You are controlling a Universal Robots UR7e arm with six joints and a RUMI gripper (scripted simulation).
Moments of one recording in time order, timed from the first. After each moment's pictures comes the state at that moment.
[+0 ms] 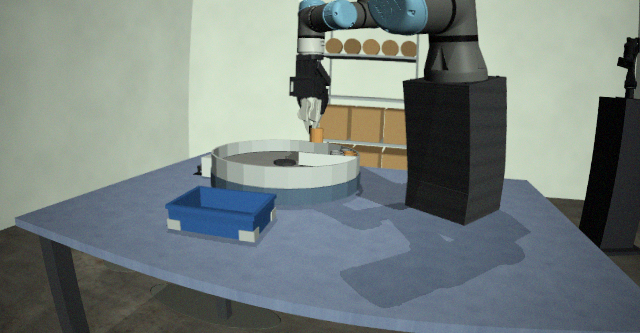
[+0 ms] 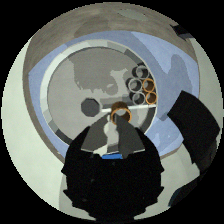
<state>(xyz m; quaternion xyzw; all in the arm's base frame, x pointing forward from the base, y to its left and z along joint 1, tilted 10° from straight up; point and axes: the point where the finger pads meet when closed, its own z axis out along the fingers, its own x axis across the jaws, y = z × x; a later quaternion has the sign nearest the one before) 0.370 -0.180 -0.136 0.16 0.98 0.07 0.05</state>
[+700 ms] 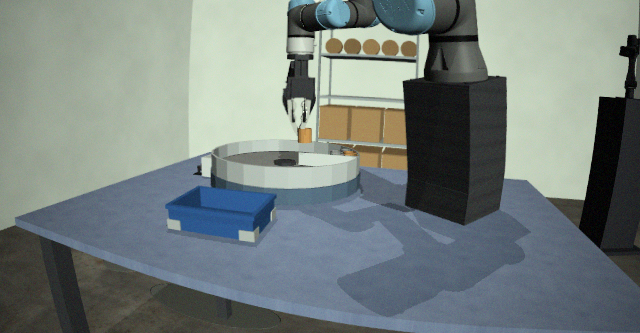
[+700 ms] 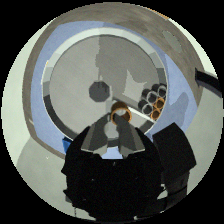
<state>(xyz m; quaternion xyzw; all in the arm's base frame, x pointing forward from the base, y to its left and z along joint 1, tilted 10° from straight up) 0.402 -0.160 -0.130 -0.12 0.99 0.05 0.07</state>
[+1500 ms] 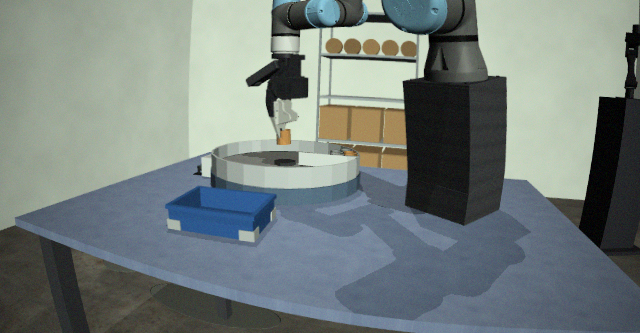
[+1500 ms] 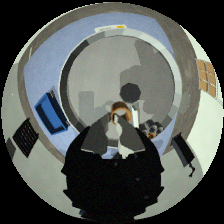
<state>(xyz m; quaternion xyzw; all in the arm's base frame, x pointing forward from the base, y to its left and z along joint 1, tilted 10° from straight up) 0.445 -0.114 -0.121 -0.52 0.85 0.01 0.07</state>
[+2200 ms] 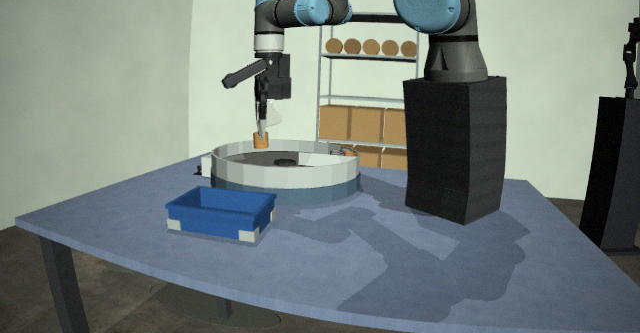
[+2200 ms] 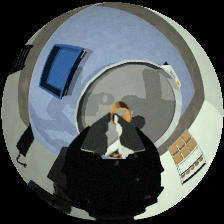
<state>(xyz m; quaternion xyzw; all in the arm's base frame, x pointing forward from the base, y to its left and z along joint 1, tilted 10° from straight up) 0.477 -0.051 -0.111 -0.84 0.54 -0.02 0.07</state>
